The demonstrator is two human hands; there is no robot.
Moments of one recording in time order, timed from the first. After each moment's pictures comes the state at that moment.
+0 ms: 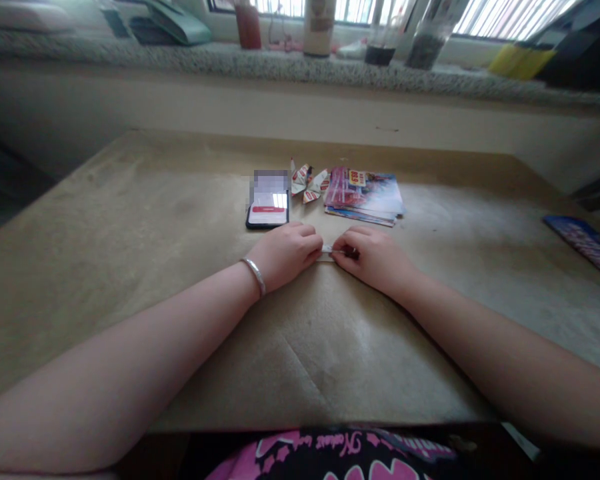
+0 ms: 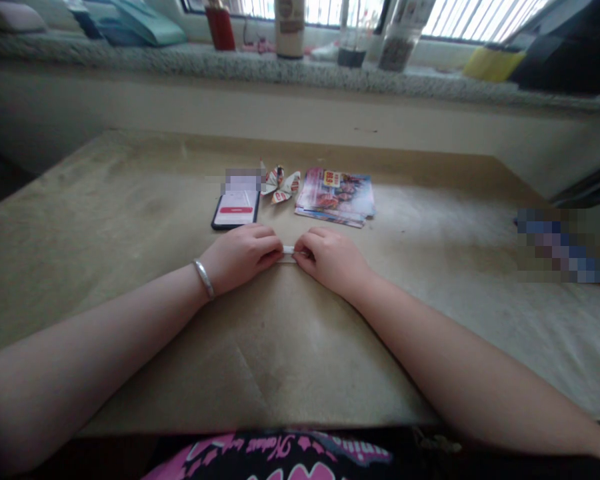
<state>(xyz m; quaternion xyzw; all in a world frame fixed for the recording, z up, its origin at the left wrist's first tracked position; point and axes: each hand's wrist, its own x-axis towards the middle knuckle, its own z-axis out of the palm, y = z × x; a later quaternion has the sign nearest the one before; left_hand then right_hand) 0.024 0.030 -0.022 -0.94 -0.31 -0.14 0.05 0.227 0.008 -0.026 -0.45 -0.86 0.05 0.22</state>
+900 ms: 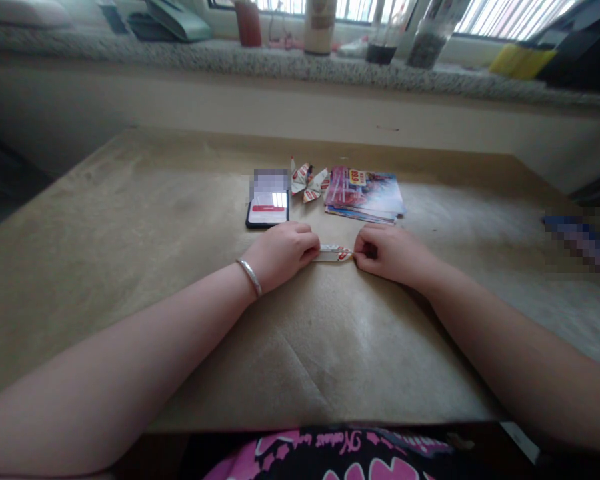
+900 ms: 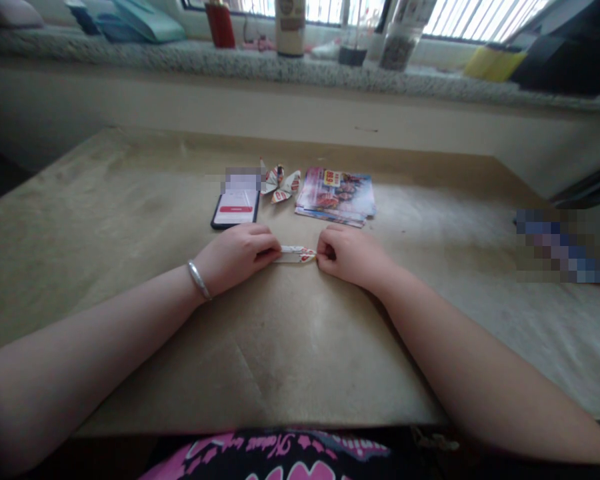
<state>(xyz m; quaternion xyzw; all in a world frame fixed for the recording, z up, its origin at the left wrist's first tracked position) 0.020 0.028 -0.020 -0.93 -0.33 -0.16 -0.01 0.257 0.013 -0.020 -0.48 -0.86 0.08 0.15</state>
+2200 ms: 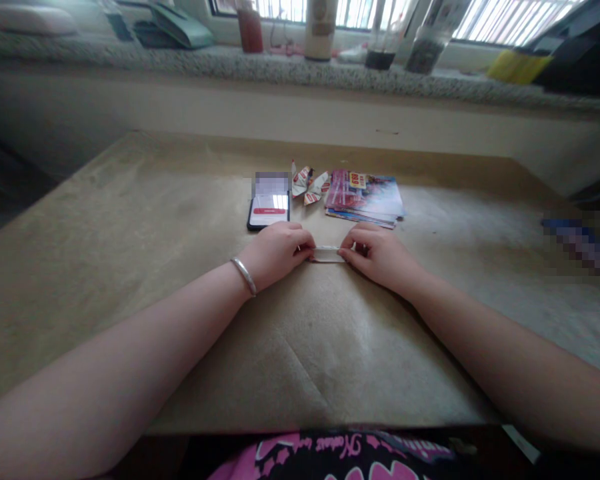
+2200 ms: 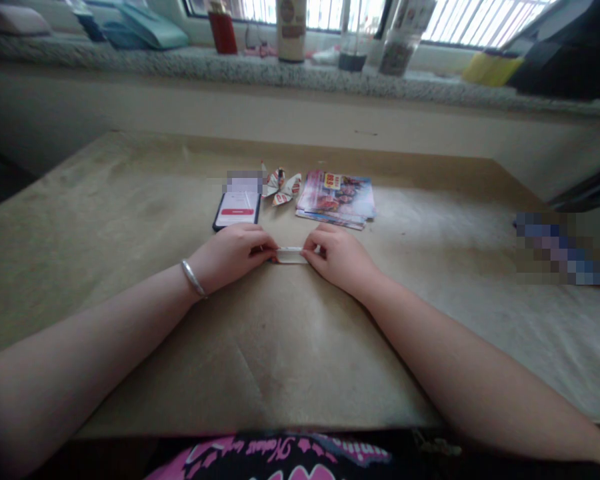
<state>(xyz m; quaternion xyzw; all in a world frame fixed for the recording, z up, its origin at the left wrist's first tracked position) 0.013 0.033 -0.018 -0.91 -0.37 -0.17 -0.06 0.237 0.012 -0.026 -0.46 -0.84 0.14 0.26</state>
